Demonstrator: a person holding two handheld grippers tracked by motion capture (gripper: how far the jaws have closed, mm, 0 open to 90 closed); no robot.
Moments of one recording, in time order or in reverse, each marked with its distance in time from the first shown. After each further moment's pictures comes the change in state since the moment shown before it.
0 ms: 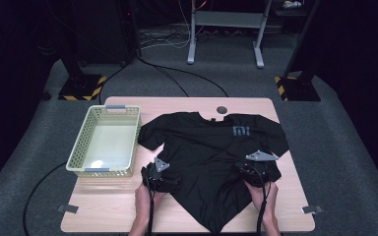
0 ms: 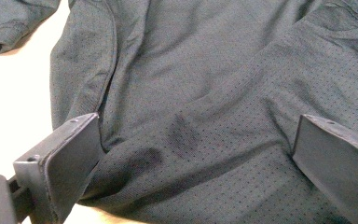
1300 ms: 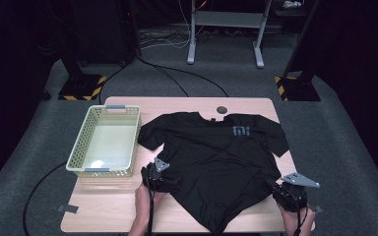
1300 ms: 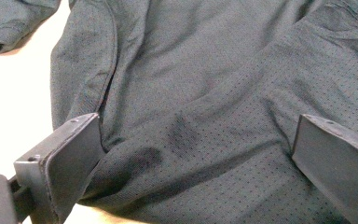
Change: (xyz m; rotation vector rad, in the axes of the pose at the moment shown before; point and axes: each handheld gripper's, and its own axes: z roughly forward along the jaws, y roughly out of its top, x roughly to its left) left arm 0.000 0.000 0.000 0.001 0.001 0.001; right arm -0.028 -0.054 -0.089 -0.016 -0.144 0.055
